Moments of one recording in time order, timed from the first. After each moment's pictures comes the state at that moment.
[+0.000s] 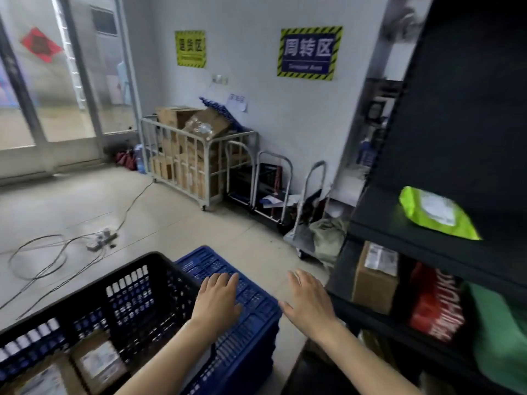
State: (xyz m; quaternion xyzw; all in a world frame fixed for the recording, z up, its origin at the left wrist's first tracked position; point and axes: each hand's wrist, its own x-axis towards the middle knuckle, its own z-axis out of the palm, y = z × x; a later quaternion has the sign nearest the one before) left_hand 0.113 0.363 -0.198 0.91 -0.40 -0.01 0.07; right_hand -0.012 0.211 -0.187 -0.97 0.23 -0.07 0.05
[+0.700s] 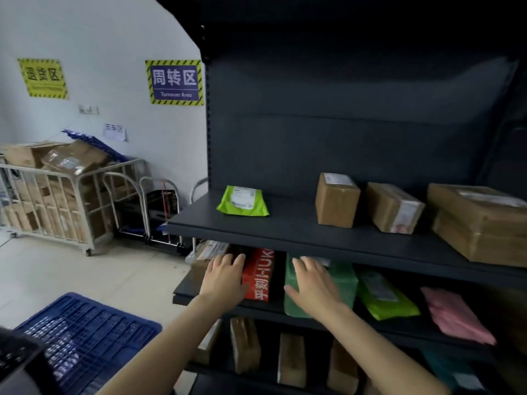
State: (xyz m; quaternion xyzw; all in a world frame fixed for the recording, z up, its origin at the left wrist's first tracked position) left_hand -0.195 0.131 -0.118 0.81 -0.57 0.03 0.12; right_hand -0.374 0.049 -0.119 -0.90 0.42 -0.13 0.02
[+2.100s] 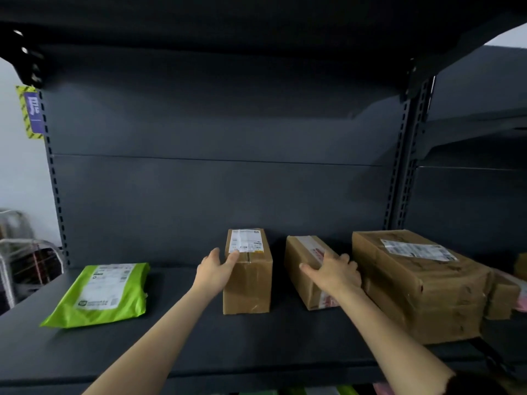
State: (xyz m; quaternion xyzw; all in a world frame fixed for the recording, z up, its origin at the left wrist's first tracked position) left_hand -0.278 -0.186 -0.033 0.70 -0.49 -0.23 0.47; right_hand -0.511 -0.236 -0.021 -0.68 0.71 -0.17 0.03
